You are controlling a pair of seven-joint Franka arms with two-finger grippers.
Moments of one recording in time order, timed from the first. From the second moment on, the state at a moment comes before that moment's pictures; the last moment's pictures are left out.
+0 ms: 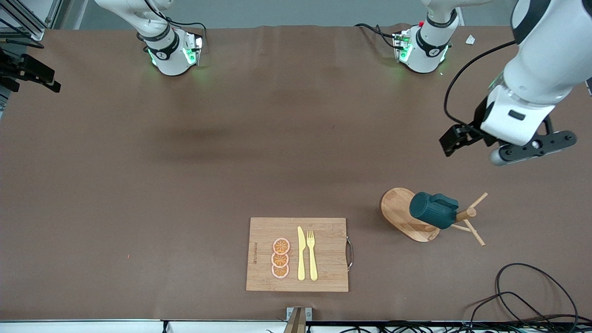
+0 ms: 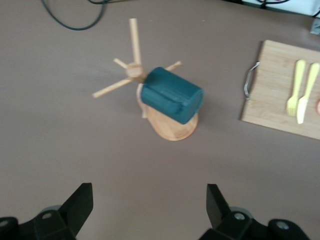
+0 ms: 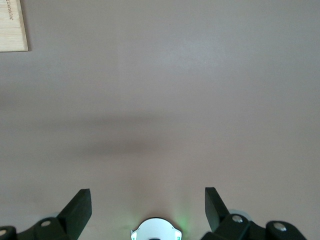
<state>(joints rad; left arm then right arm) 0.06 0.18 -0.40 -1.35 0.16 1.55 -0.54 -0.04 -0.15 -0.04 -1.64 0.00 1.40 -0.04</state>
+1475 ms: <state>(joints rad) 0.05 -0.09 -0.19 -1.61 0.00 1.50 -0.14 -0.04 -0.15 -0.04 -1.64 0.00 1.40 -0.05</state>
